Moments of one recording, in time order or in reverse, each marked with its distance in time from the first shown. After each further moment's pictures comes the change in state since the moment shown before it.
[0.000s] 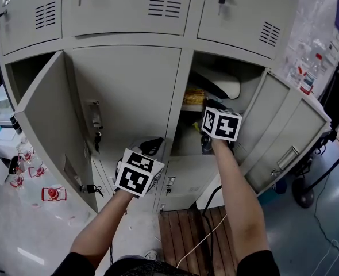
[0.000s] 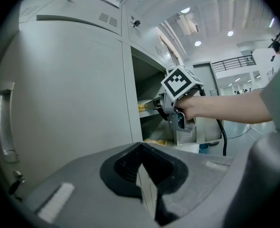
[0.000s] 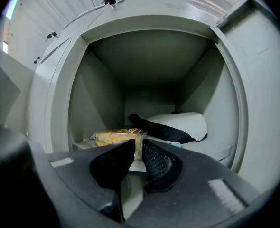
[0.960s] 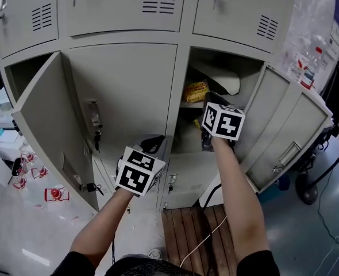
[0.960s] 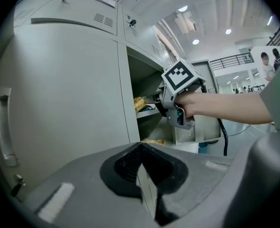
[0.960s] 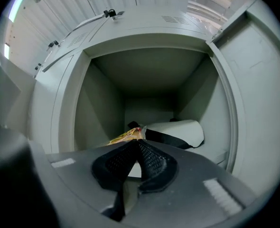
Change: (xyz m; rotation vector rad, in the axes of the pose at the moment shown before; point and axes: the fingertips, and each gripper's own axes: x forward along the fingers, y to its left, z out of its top) left arm 0.000 -0.009 0.003 0.014 0.013 -0.016; right arm -0.014 0.003 0.019 0.024 -0.082 0.010
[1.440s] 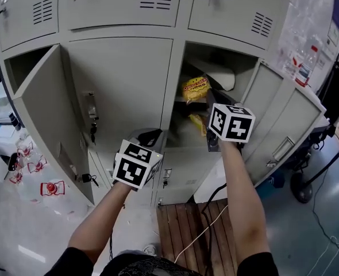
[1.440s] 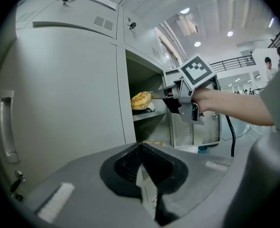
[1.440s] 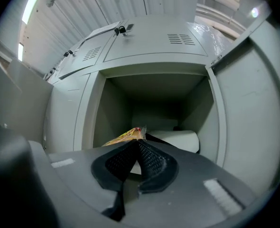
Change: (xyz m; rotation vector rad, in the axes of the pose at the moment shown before) left arm -0.004 -0.009 0.006 -0.021 -0.018 0.011; right arm -0.044 0.002 0.019 -0.080 -0.031 0.092
